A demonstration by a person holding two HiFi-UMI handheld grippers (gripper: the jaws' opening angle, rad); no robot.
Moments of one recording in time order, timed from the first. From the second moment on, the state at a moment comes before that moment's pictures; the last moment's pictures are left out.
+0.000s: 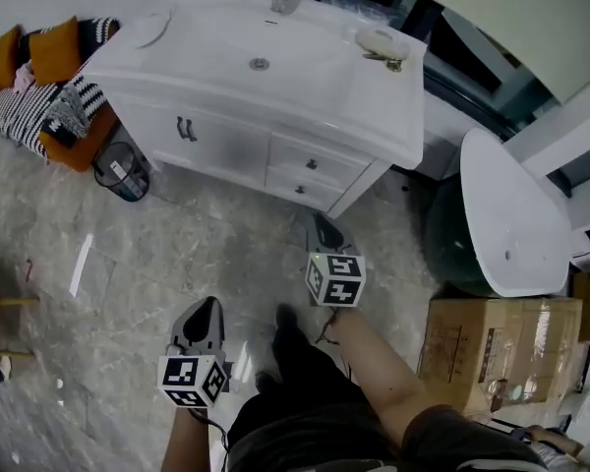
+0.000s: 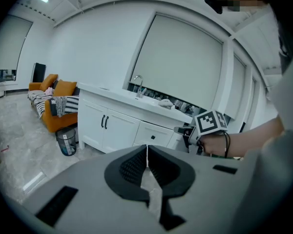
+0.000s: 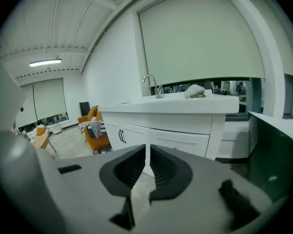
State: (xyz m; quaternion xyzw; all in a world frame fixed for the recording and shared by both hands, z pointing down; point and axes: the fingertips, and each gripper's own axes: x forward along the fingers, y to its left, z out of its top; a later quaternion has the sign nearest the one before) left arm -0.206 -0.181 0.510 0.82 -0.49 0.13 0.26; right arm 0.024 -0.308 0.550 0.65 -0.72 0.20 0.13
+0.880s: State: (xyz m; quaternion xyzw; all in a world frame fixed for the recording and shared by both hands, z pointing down) left arm -0.173 -0.009 0.384 0.86 -0.47 0.08 0.19; right arm 0.018 -0.075 0.390 0.61 -0.77 0.14 0.09
